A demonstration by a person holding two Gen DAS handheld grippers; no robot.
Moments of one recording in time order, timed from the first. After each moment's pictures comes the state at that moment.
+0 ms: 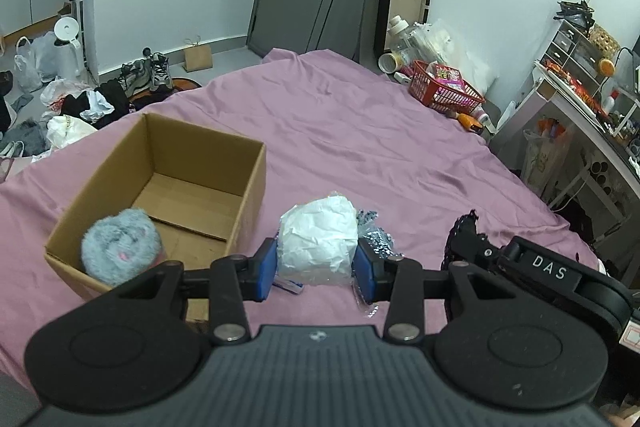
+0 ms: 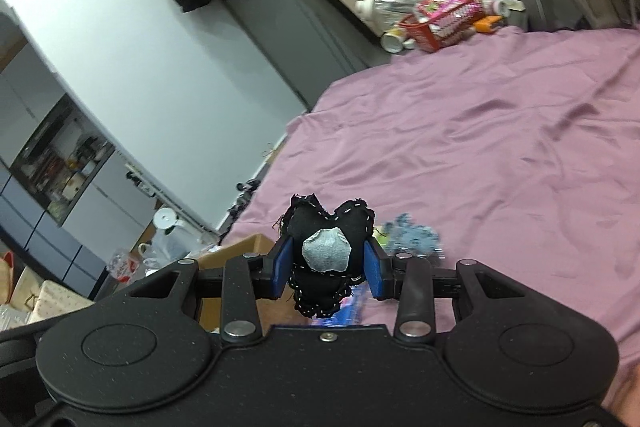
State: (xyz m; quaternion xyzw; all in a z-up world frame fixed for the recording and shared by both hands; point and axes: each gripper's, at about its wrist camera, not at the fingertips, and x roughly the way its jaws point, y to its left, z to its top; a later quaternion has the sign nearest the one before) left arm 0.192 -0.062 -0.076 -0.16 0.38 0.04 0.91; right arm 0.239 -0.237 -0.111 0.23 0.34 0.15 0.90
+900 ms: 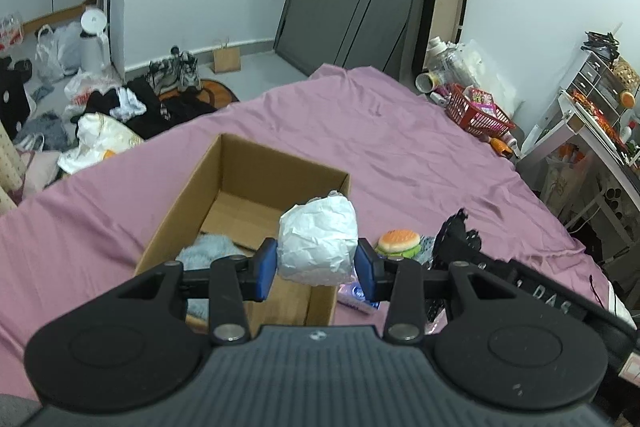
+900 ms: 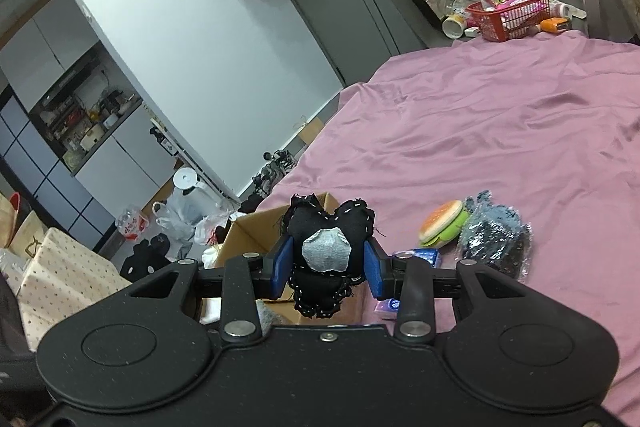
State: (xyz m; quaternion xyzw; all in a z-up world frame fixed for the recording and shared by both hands) left arm 0.182 0.027 -0.077 -0.19 0.38 0.06 0.91; right arm 0.229 -0.157 -0.116 0.18 0.35 0.20 0.90
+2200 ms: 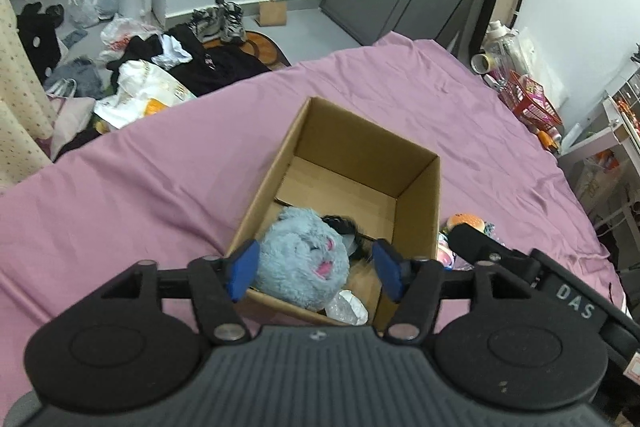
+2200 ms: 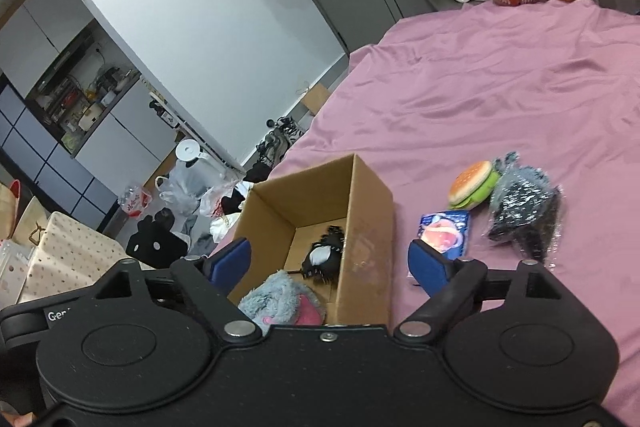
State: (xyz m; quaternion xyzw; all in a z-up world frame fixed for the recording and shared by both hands) left arm 0.180 0.095 -0.092 -0.22 0.44 0.11 0.87; right arm 0.225 -0.132 -0.110 0.18 0.40 0.20 0.88
